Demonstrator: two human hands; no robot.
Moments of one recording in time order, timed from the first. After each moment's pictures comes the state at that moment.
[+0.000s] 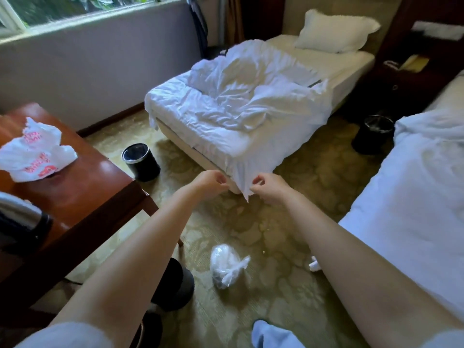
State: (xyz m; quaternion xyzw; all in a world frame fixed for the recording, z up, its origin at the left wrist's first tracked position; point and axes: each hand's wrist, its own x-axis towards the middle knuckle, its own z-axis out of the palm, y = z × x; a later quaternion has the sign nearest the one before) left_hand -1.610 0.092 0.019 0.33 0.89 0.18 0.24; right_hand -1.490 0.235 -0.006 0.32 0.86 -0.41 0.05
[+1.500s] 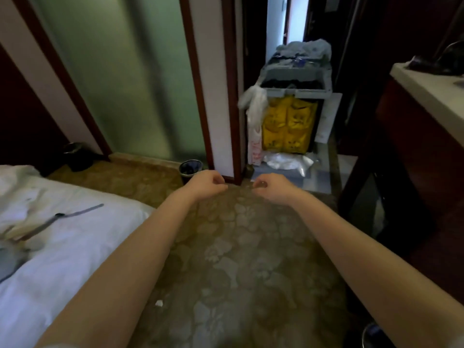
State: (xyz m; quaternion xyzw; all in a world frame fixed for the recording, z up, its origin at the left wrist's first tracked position) left_hand -0.414 0.036 0.093 0.95 0.13 -0.02 0.28; right_hand -0.331 -0.157 0.075 0.90 0.28 -0.17 -0.28
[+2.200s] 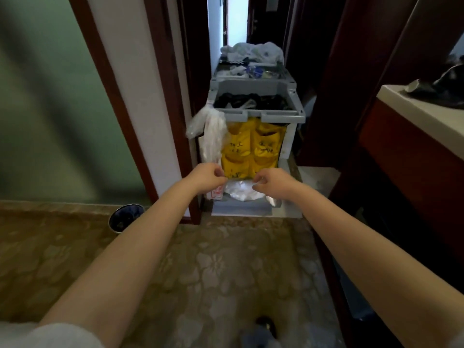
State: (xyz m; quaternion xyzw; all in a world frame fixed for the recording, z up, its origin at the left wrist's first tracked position) left_hand 0.104 0.161 0.071 0.95 -0.01 -0.06 0.32; right_hand 0.120 -0.049 0.071 0.96 0.17 -0.11 -0.18
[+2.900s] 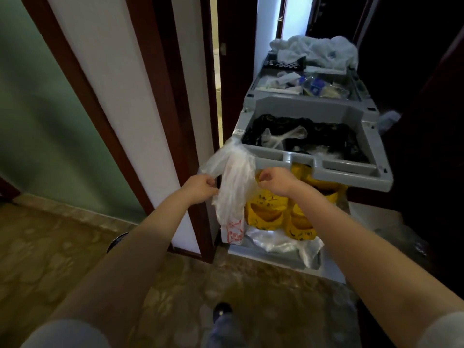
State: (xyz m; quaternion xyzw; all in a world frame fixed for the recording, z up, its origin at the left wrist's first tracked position) left_hand 0.484 0.283 0.022 0.92 0.16 -0.08 0.34; right_hand 0.573 0.067 0.042 0.94 0.23 -0.17 -0.18
